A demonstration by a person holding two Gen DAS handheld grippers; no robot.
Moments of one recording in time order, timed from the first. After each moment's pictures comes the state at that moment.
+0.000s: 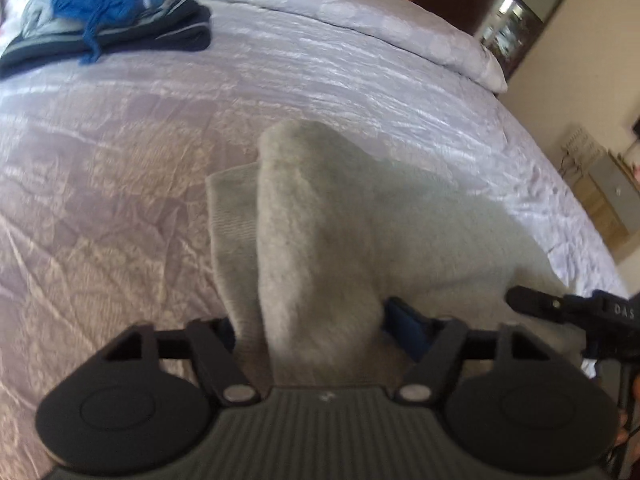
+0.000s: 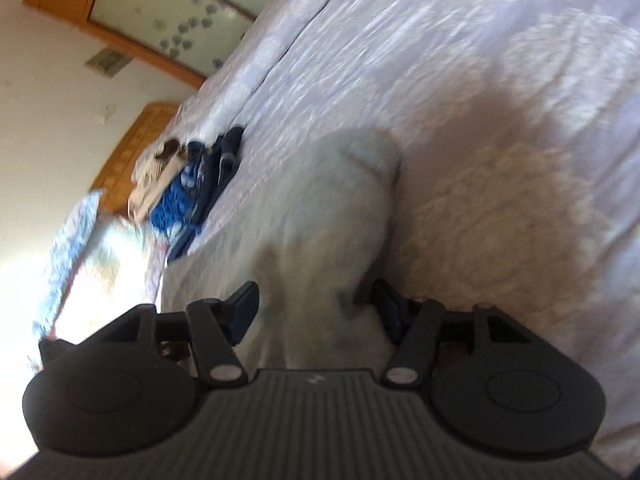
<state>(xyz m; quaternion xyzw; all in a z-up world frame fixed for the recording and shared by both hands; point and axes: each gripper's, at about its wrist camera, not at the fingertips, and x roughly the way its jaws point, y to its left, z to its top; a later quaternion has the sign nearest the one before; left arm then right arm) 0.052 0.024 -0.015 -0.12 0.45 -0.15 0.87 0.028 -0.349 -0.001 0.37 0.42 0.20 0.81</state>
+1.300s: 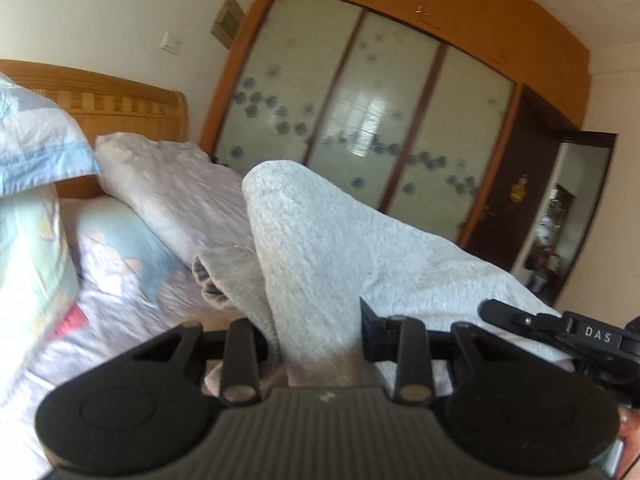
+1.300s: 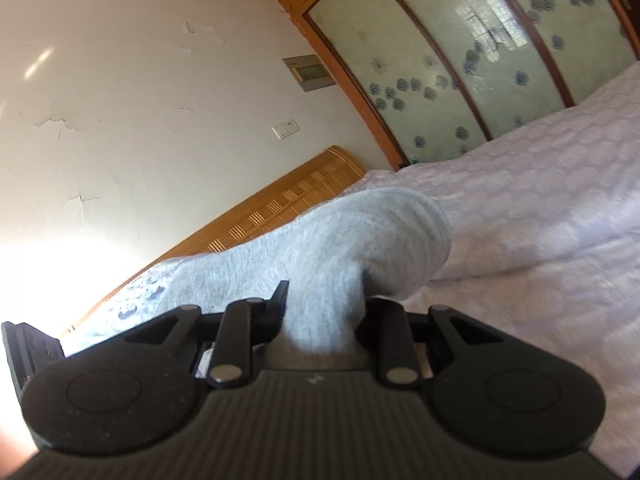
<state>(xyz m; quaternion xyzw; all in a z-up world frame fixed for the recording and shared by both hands) 0.262 0.275 0.290 -0.16 0.17 -0.01 0.97 0.326 -0.082 0.282 0.24 0.20 0.40 0.86</state>
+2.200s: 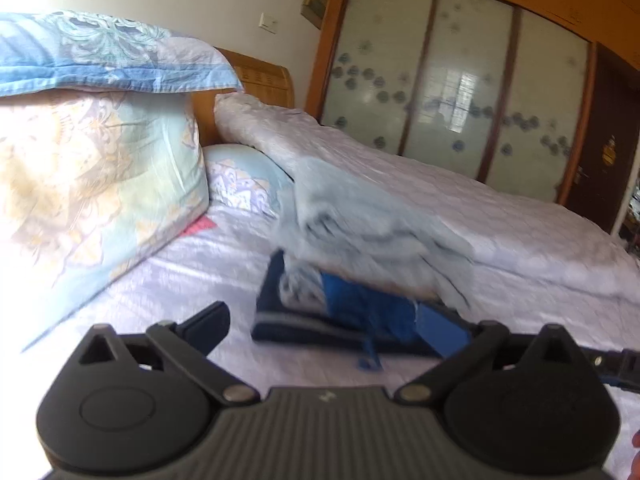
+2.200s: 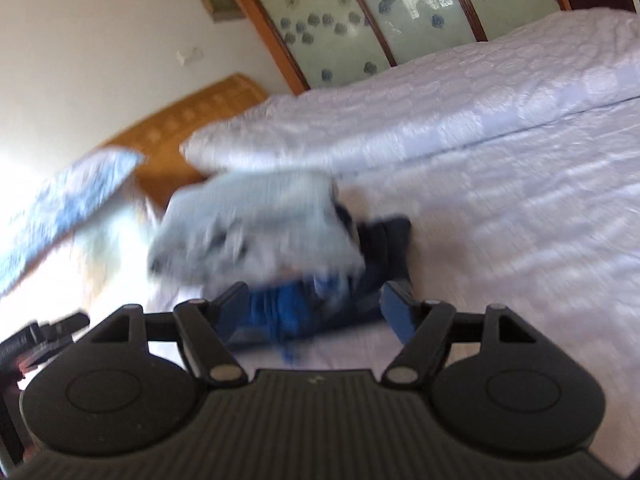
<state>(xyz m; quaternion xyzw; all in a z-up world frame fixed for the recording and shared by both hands) 0.092 0.214 0.159 -0.12 0.22 0.14 0.96 0.234 -0.071 0.140 0.16 0.30 0.27 0.90</state>
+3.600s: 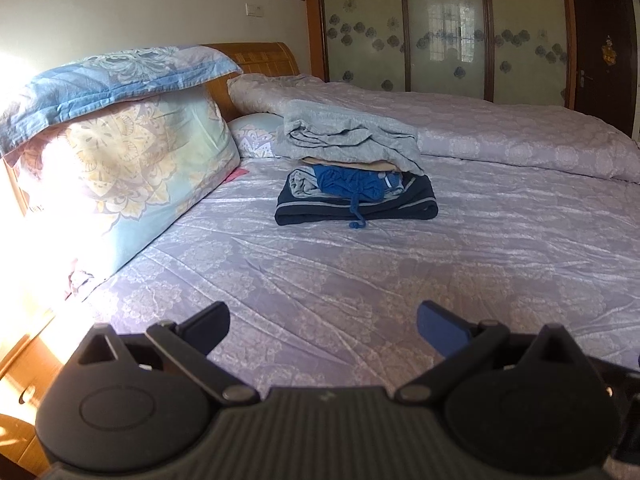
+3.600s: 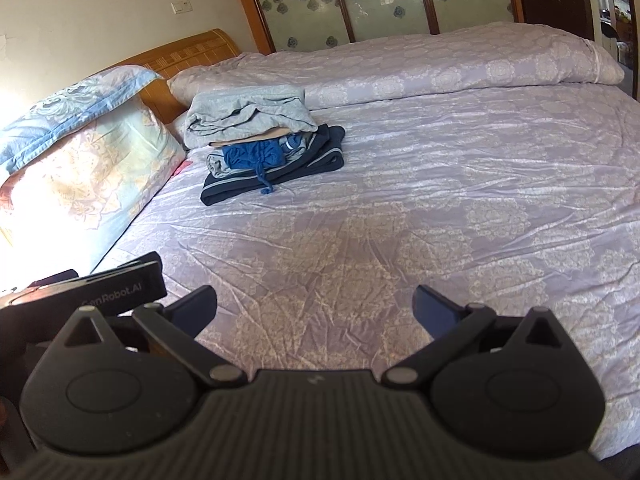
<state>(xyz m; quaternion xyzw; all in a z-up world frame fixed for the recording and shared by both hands) -0.061 0.054 0.159 -0.02 0.30 0.19 0.93 -0.020 -0.125 0.138 0.08 0.34 0.20 0.92</state>
